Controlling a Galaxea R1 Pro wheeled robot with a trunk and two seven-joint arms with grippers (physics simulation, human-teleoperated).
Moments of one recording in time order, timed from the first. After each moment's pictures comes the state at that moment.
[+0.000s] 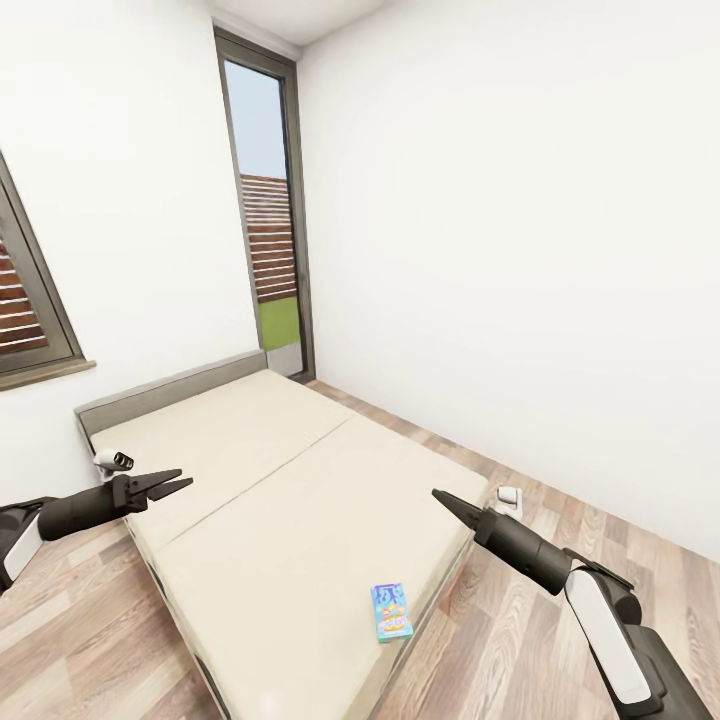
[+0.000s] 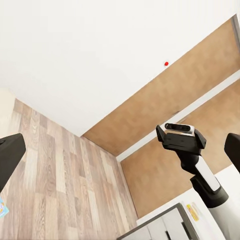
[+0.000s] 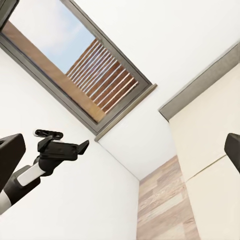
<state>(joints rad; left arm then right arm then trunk) -0.78 0.53 0.02 -0.55 0.43 0.65 -1.57 -0.29 -0.14 -0.06 -1.40 -0.75 0.61 0.83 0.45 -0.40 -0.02</state>
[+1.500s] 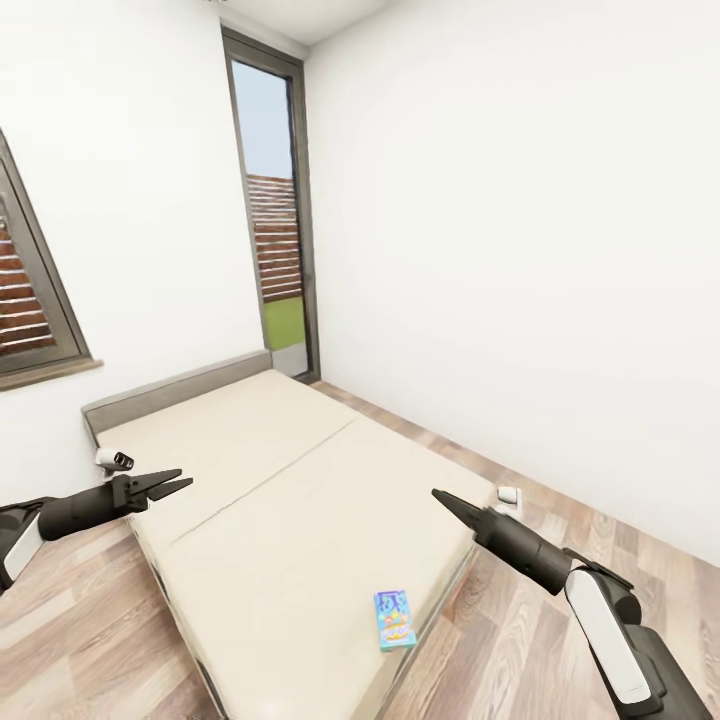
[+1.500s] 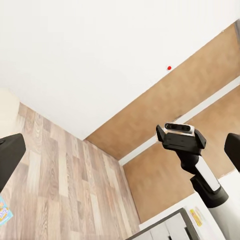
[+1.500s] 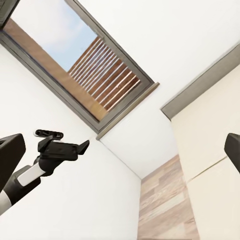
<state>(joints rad) -0.78 0.53 0.02 -0.55 0.43 0.65 -1.57 -0.29 -0.14 -0.06 -1.40 -0.75 0.61 0.83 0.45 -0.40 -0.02</state>
